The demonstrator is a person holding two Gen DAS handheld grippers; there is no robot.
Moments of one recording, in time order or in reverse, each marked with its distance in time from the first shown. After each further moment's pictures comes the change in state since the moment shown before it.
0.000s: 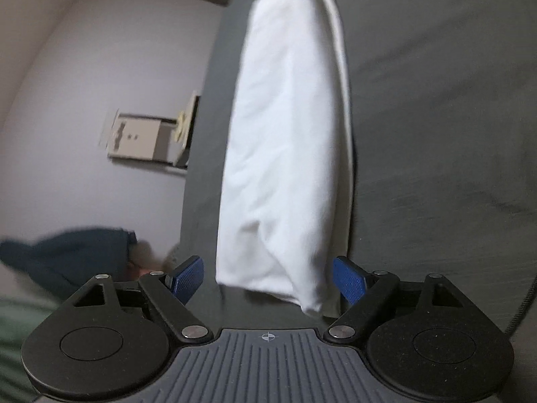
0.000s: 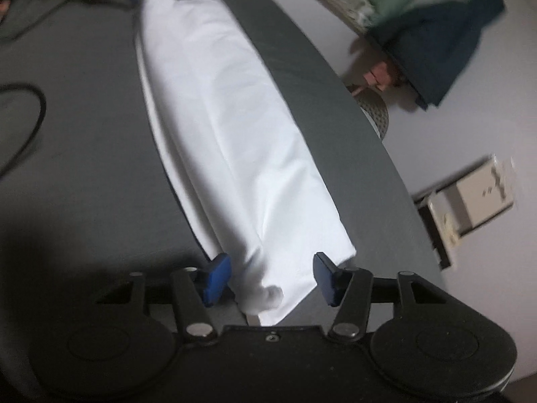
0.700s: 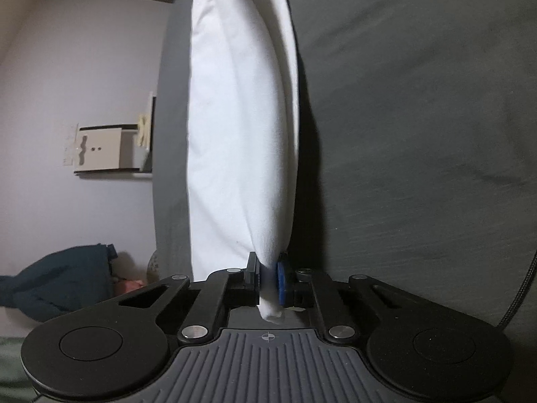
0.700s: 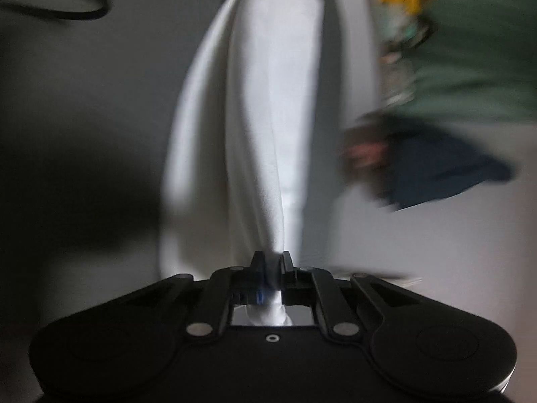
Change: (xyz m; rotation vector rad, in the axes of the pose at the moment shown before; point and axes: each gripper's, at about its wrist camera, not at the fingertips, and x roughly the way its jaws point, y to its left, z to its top) left arm 0.006 -0.003 0.008 0.116 0.036 -0.109; right arm 0.019 0.045 -0.024 -0.557 -0.031 -0.310
